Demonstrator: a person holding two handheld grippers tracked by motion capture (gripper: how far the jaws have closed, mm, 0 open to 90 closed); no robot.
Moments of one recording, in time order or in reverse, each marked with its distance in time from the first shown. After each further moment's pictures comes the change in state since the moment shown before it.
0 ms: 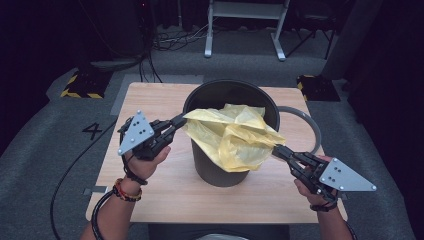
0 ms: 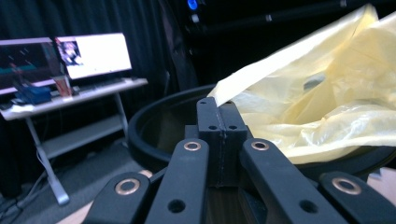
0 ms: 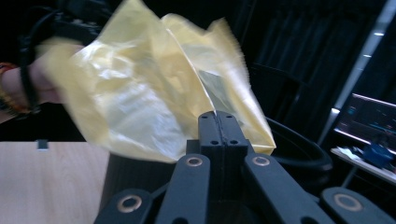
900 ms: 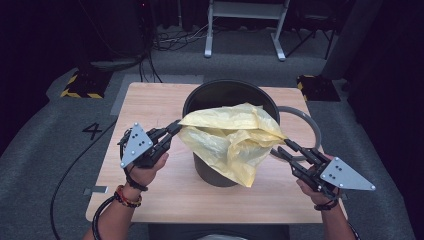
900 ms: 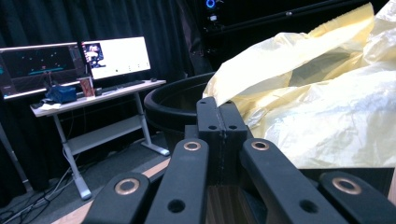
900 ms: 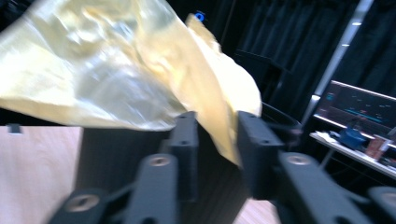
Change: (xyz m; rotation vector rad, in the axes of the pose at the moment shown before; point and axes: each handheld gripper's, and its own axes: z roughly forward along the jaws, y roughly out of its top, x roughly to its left) left arm -0.003 -0.026 -0.006 0.001 0.073 0.018; right arm -0.009 -0.016 -0.008 0.053 -0.067 -0.017
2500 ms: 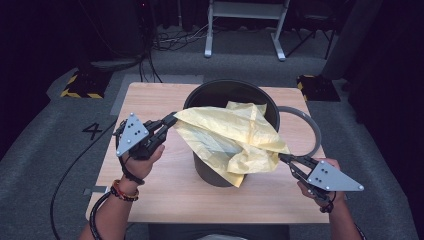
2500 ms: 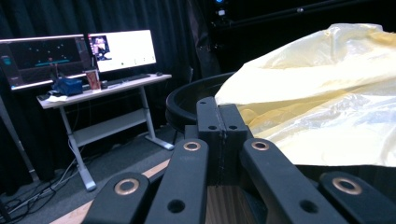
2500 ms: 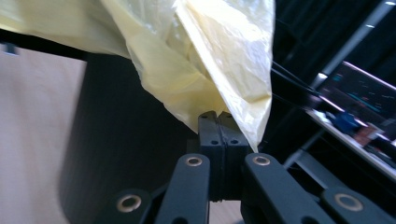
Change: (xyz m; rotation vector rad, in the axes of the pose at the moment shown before) left arm 0.018 0.011 0.006 0.040 0.010 -0.013; right arm 0.004 -0.003 0.001 0.205 0.048 -0.172
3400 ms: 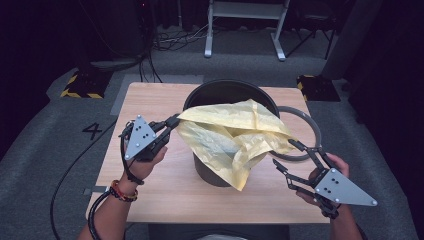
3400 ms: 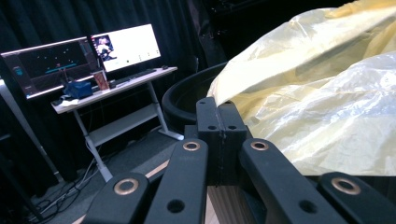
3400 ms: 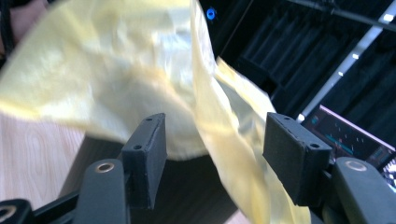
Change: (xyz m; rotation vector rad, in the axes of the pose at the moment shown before) left arm -0.012 0.005 0.001 0.045 0.022 0.104; right arm 0.009 0.034 -0.012 -0.164 -0.061 -0.059
